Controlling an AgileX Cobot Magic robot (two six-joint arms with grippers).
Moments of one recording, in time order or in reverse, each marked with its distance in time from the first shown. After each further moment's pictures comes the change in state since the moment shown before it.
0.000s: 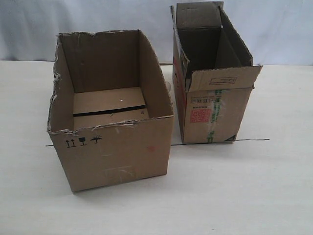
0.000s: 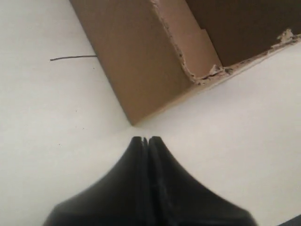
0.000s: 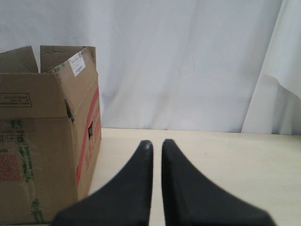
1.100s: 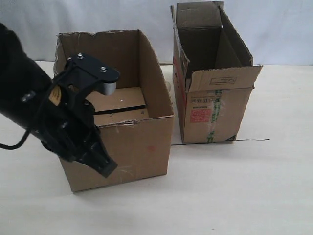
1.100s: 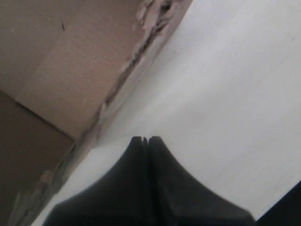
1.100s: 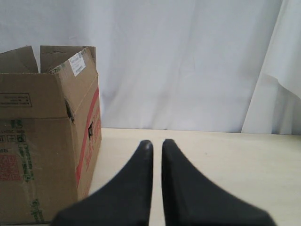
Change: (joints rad) left arm -0.704 0.606 -0.343 0.412 -0.027 -0.289; right arm 0.000 0.000 0.000 0.000 0.000 0.000
